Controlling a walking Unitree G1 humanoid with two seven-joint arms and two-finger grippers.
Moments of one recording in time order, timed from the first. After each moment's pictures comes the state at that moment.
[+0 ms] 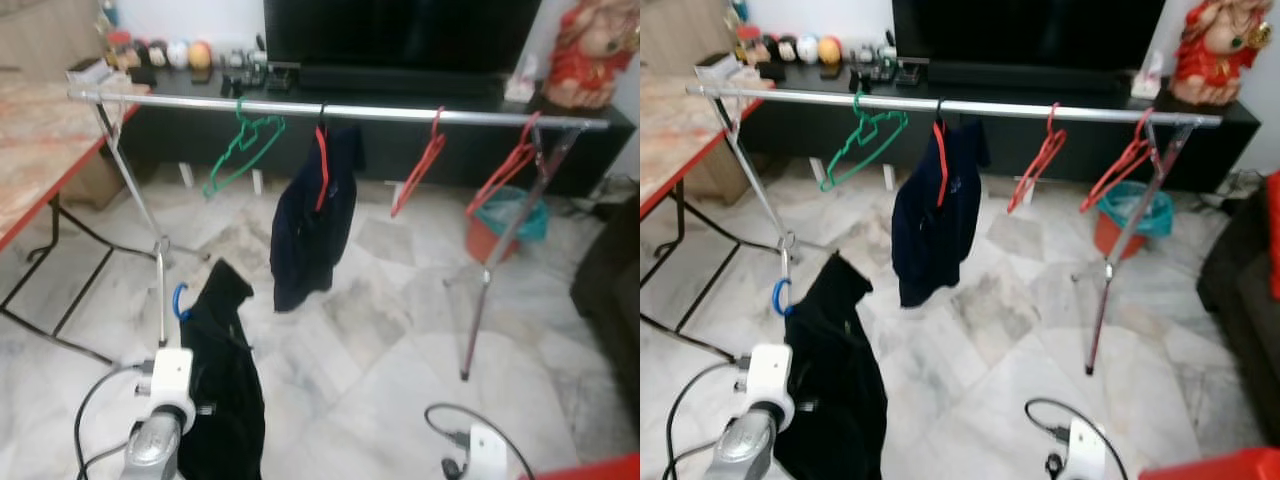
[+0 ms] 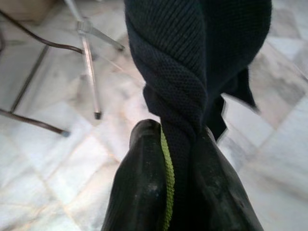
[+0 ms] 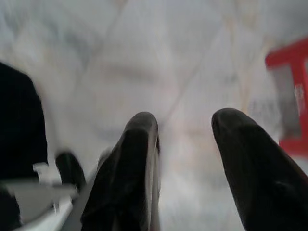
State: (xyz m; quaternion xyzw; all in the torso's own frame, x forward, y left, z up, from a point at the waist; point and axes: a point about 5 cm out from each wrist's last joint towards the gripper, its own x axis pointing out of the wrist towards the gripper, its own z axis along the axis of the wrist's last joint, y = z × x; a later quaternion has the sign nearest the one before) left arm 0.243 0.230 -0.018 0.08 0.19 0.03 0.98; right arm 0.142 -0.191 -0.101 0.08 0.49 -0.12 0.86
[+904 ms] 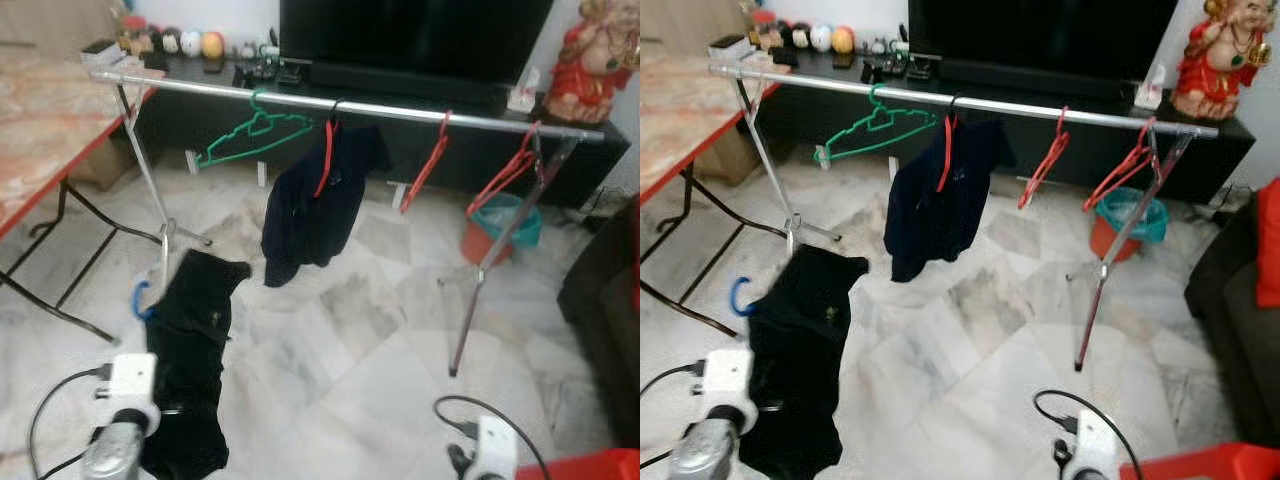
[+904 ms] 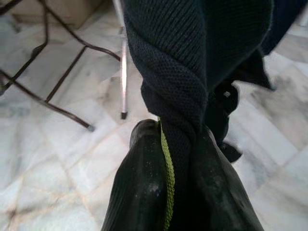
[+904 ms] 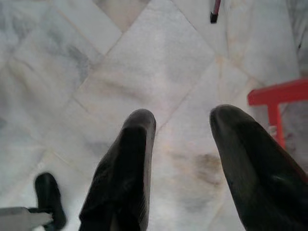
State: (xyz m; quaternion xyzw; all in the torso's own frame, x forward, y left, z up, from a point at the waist) left arm 0.234 0.272 0.007 0.10 0.13 0.07 0.98; right arm 0.182 -0.213 -0.080 0.06 0.43 -0.09 0.90
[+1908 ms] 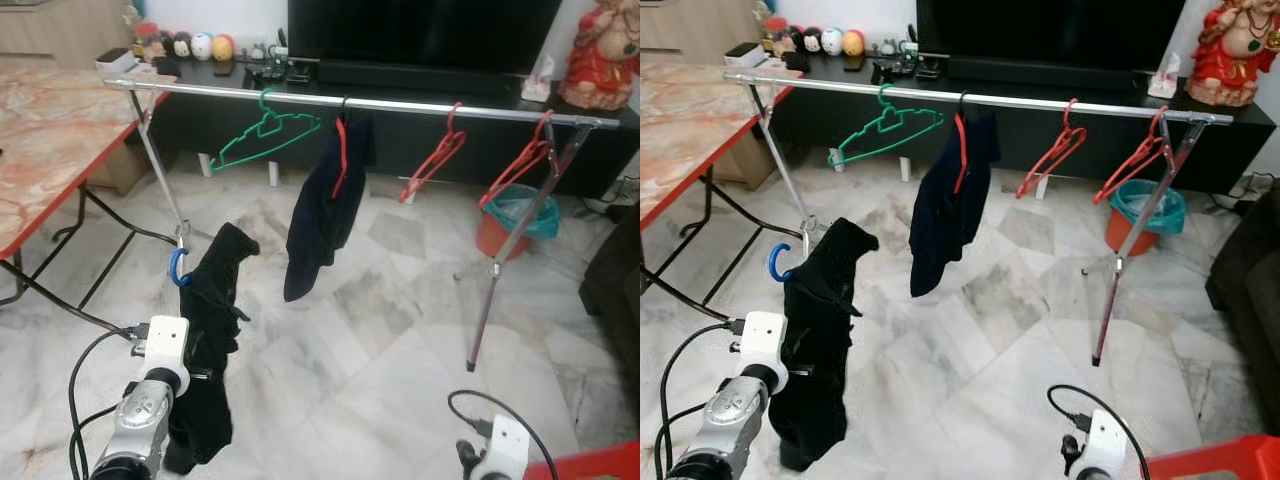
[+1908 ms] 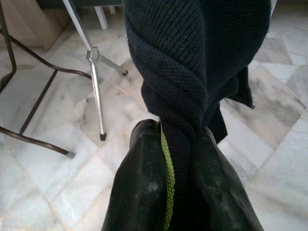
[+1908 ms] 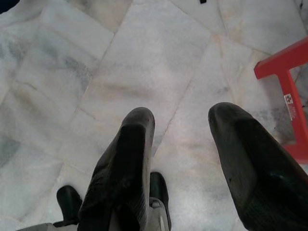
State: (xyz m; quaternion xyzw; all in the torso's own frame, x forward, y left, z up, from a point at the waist) left arm 0.284 0.221 0.020 0.07 0.12 -0.01 0.99; right arm 0.173 -0.224 -0.080 0.11 0.41 -0.16 0.89
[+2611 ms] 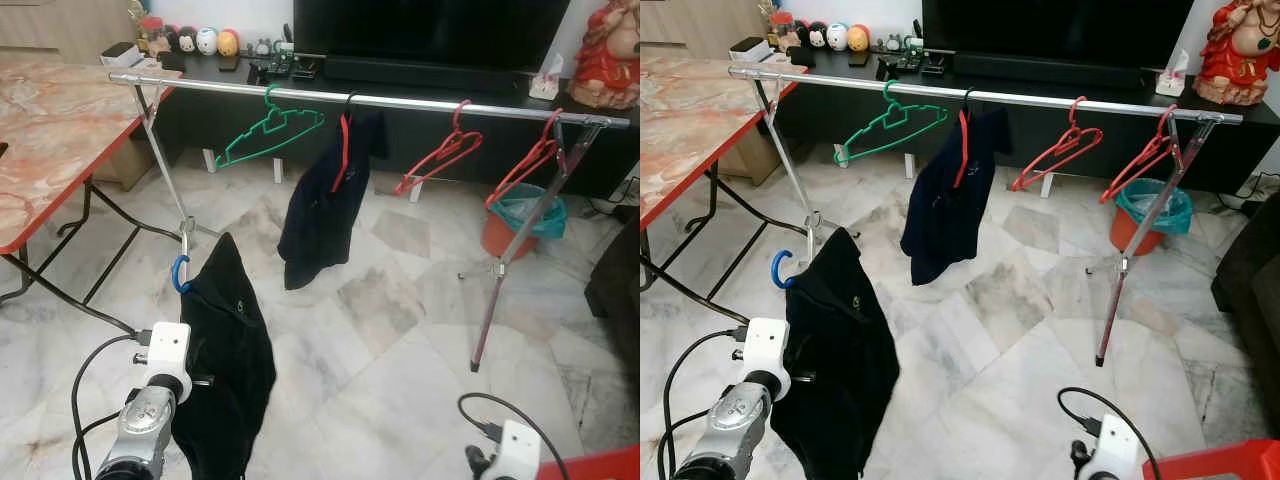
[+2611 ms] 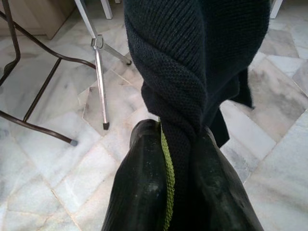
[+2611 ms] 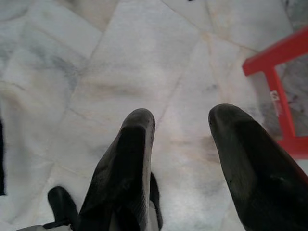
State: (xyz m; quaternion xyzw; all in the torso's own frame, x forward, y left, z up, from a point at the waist) left arm 0.277 0.224 0.012 0.07 0.14 0.00 0.99; right arm 0.164 -0.245 -0.080 0.11 0.42 -0.19 0.88
